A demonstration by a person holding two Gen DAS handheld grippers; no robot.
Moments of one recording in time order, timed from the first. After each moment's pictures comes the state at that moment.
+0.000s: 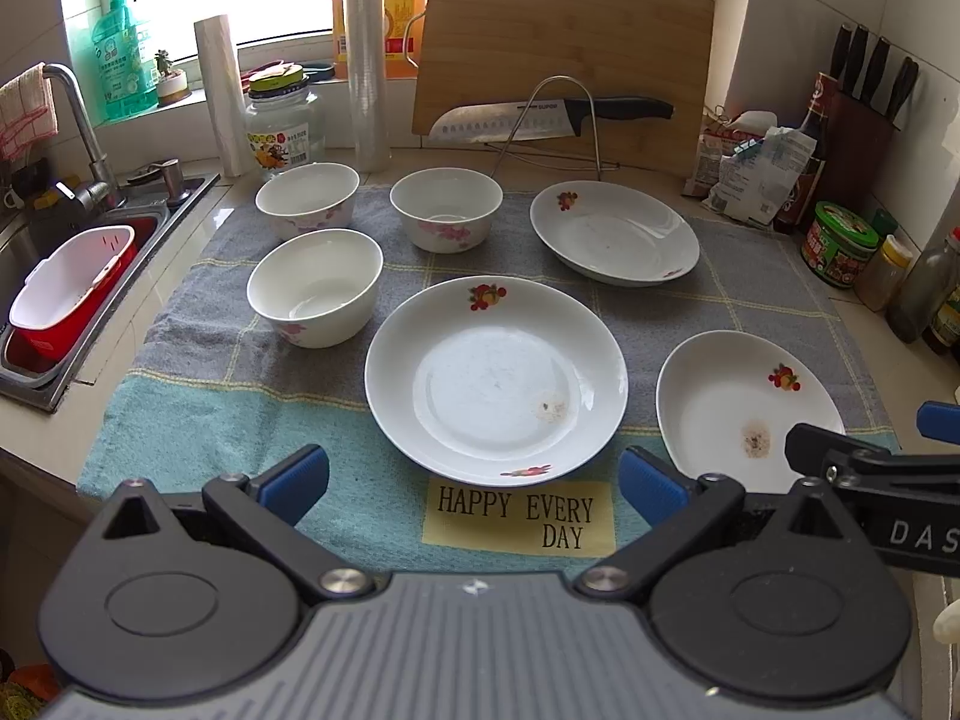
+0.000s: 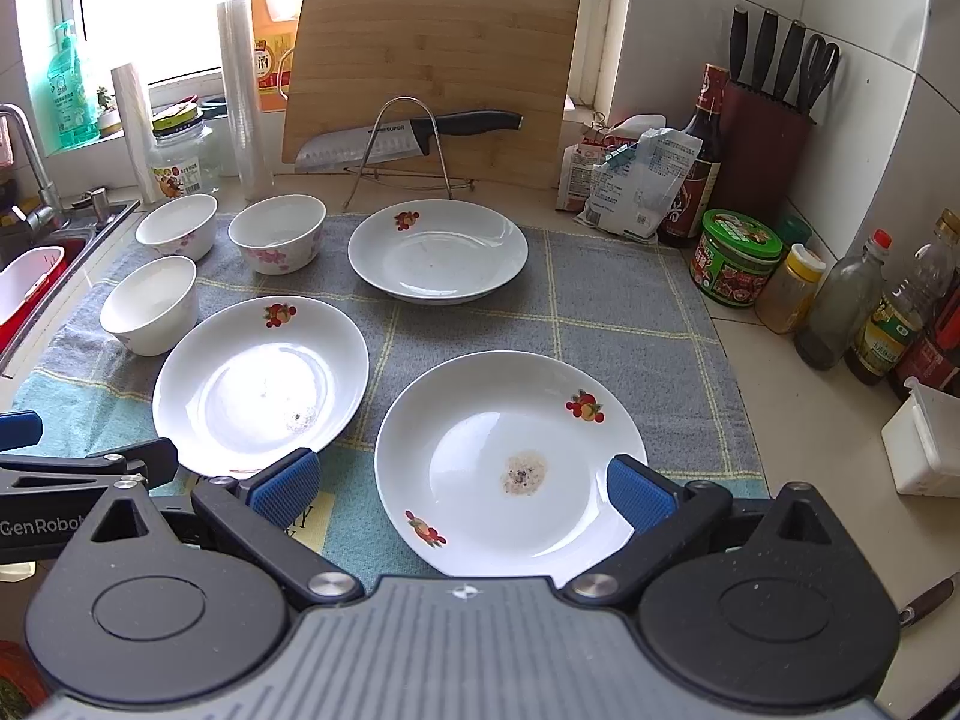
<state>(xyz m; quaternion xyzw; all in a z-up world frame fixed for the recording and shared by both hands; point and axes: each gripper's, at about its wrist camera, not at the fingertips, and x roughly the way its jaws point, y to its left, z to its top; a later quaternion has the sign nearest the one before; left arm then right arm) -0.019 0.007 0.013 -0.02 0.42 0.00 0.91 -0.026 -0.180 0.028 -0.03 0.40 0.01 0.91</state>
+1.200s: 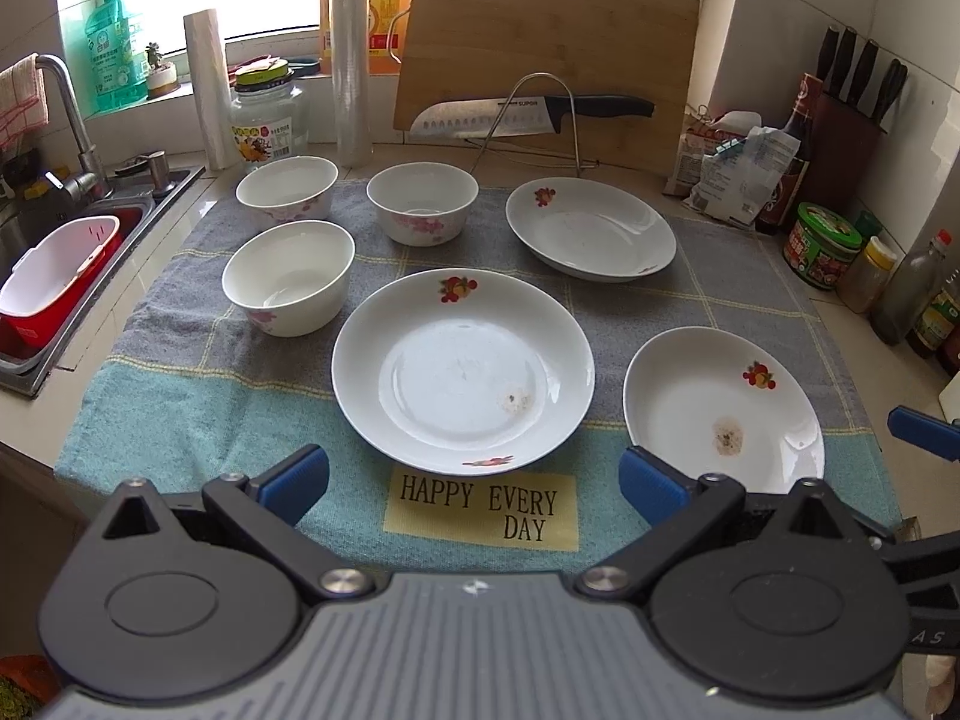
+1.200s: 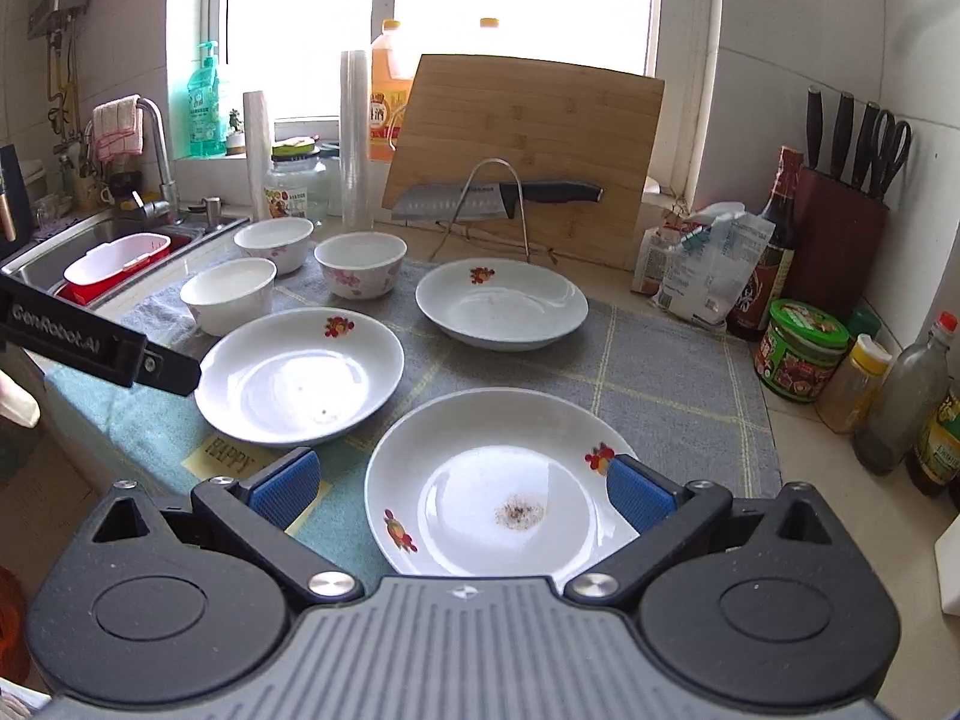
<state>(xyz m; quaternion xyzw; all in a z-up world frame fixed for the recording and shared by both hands) -0.025 -0.009 0.009 -0.03 0.42 -0.01 0.91 -0.054 -0.241 -0.006 -0.07 0.31 0.15 0.94</state>
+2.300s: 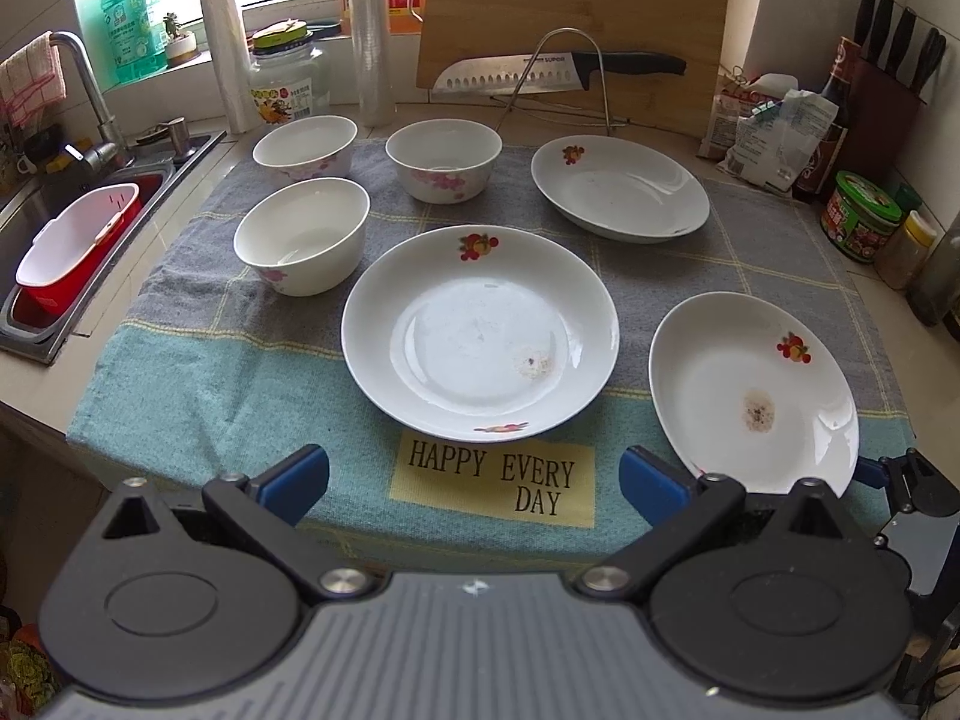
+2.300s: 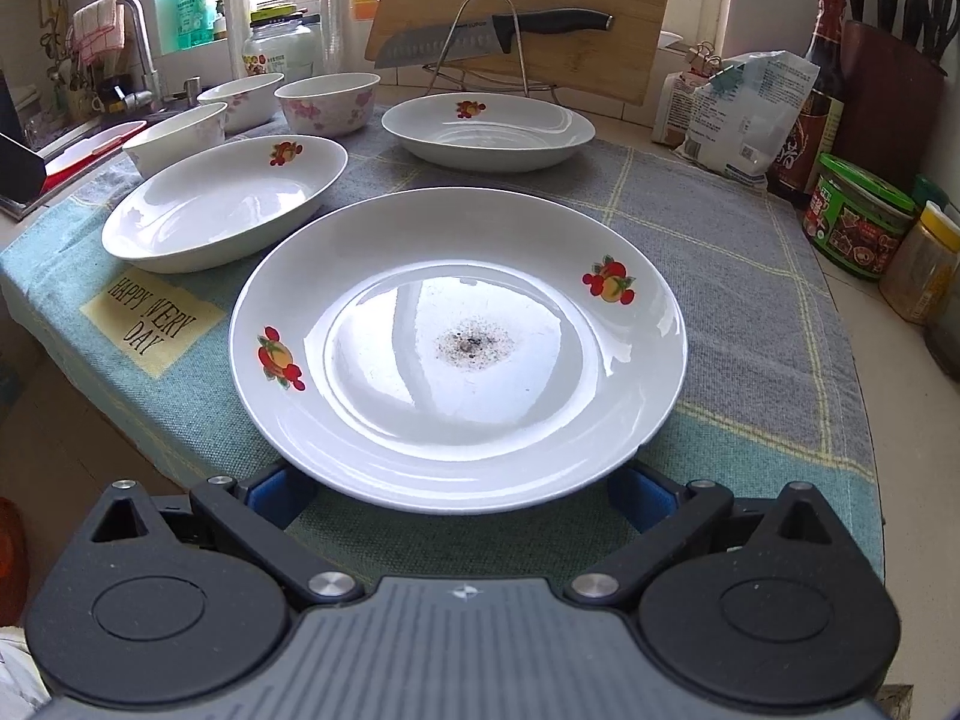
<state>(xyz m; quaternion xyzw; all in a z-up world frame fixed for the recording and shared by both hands) -0.018 -0.022 -0.005 -0.02 0.46 0.03 0.89 -0.011 -0.274 -0.115 -0.08 0.39 0.18 0.90</state>
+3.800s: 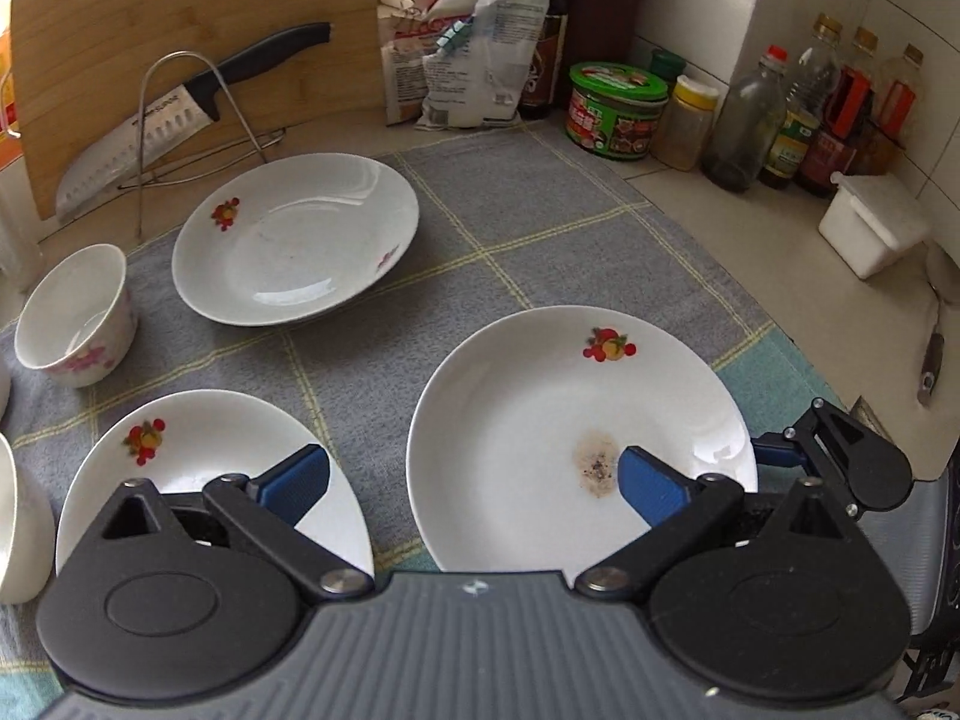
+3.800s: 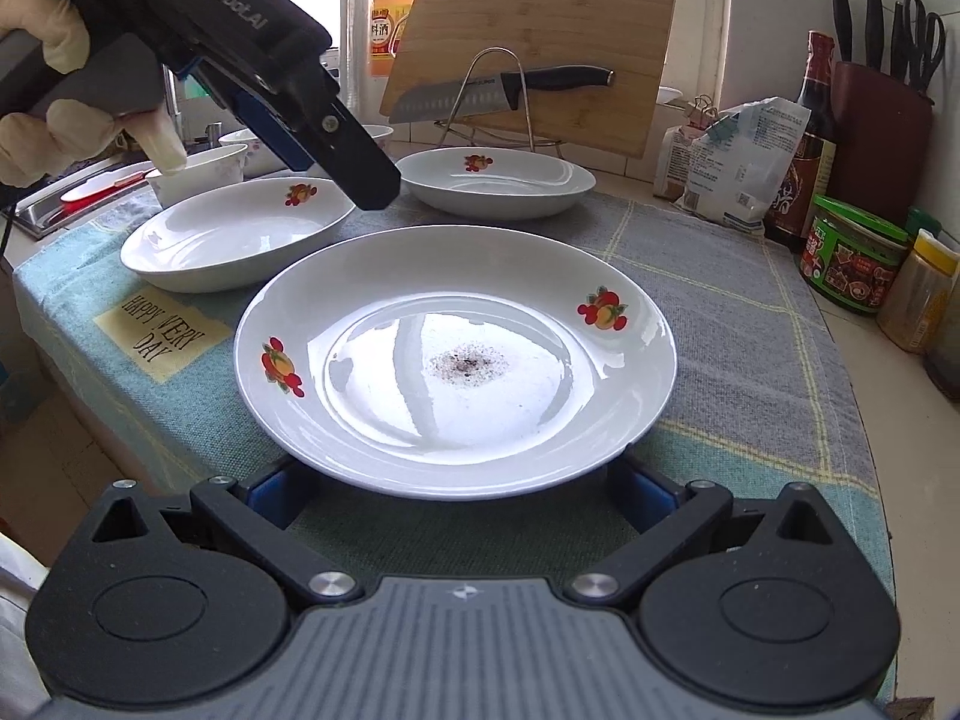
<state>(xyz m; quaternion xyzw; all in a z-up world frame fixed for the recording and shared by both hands) 0.102 -0.112 -0.039 0.11 0.46 -0.27 0.84 -0.027 -0.284 -0.125 -0.08 0.32 0.19 0.93</state>
